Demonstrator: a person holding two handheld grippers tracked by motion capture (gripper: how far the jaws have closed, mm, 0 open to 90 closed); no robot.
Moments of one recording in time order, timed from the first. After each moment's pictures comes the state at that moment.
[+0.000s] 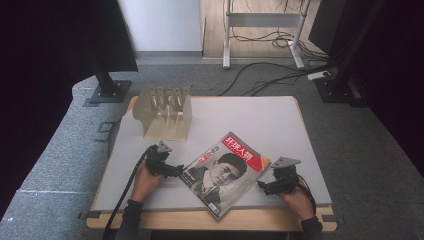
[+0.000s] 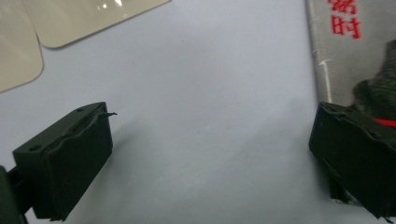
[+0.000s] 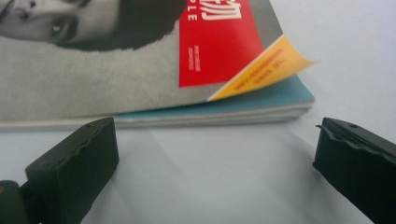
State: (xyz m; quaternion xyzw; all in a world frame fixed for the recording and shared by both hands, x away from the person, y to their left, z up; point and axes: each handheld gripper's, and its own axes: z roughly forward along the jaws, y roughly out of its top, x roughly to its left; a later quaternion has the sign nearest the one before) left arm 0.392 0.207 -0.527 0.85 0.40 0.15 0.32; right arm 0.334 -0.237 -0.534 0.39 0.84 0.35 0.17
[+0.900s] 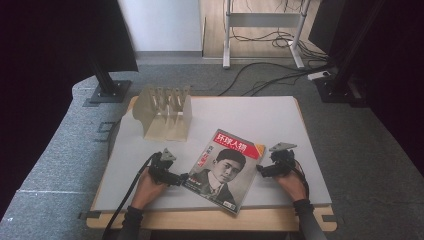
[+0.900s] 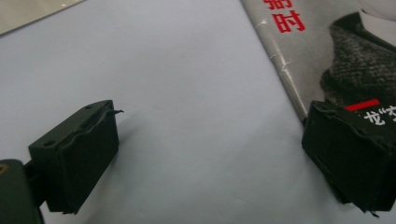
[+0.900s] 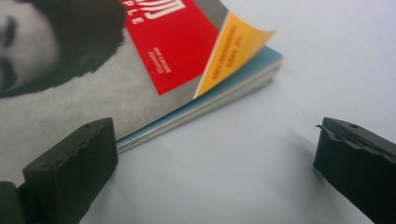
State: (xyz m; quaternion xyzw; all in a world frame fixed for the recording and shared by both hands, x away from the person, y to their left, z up) left arm 0.363 0.191 -0.526 0.87 0.36 0.13 0.32; right arm 0.391 -0.238 -0.533 0.43 0.82 0.33 0.18
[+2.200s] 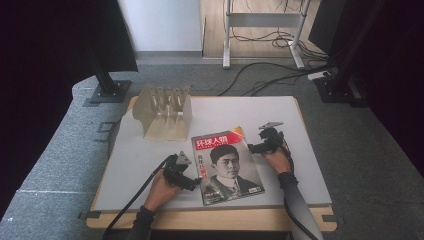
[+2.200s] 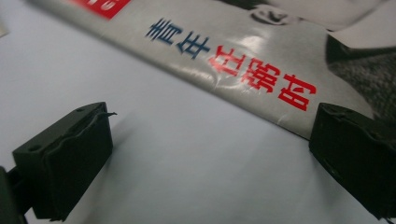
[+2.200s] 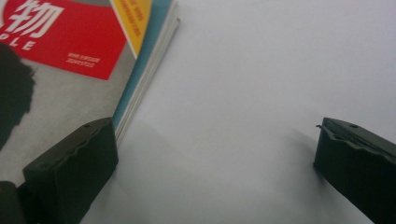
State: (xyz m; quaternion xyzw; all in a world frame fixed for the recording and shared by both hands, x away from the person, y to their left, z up) left arm 0.355 0.142 -0.528 0.89 0.30 0.11 0.33; right arm 0.474 -0.212 -0.533 0.46 0.81 0.32 0.19
